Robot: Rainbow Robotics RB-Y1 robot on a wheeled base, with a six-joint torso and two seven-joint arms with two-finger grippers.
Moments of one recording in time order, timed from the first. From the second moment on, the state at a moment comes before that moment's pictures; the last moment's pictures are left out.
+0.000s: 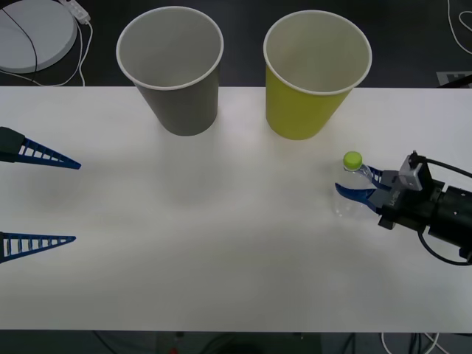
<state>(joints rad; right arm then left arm) 0.01 -0.62 -0.07 -1.56 1.23 -0.93 0.12 0.18 1.23 0.33 -2.00 -1.06 -1.26 0.23</state>
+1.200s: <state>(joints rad) 0.22 -0.82 -0.34 -1.92 1.18 -1.03 -0.33 0.18 1.23 0.33 -2.00 -1.06 -1.26 0.23</state>
